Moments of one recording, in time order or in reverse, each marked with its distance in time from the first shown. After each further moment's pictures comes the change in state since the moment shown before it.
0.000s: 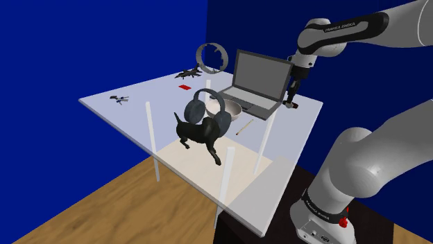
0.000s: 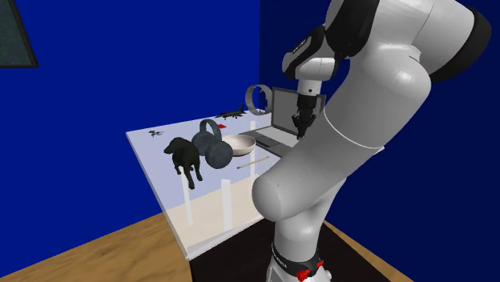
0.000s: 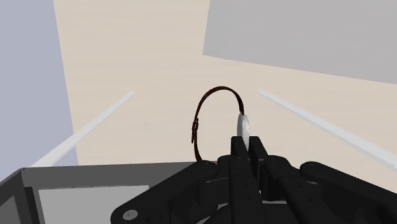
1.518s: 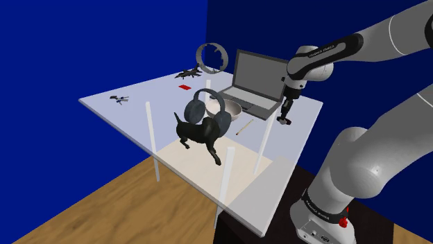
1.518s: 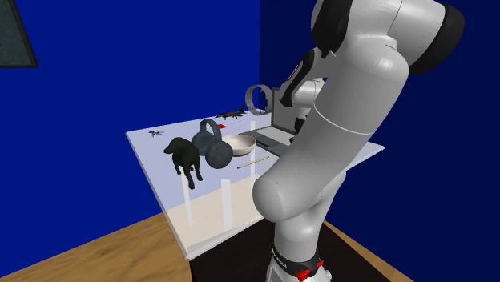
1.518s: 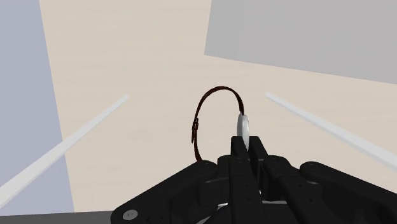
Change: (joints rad) arm 0.035 0.123 -0.113 -0.164 0.011 0.281 -0.043
